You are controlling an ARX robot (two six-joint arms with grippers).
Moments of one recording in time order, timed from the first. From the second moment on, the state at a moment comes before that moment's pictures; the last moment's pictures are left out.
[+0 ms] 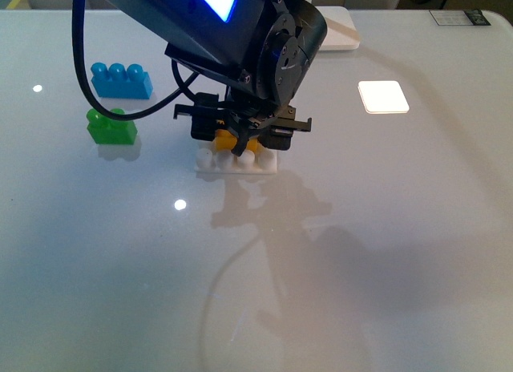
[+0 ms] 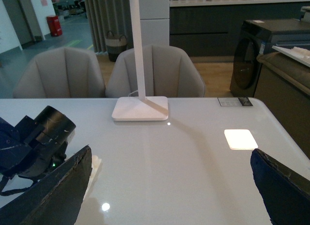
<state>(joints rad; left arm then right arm) -0.64 2.72 1.90 -0.28 -0.38 -0.38 0.00 0.01 0.01 0.00 0.00 0.01</state>
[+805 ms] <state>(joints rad) -0.64 2.72 1.91 -0.28 -0.34 -0.39 0.00 0.01 0.01 0.00 0.00 0.01</state>
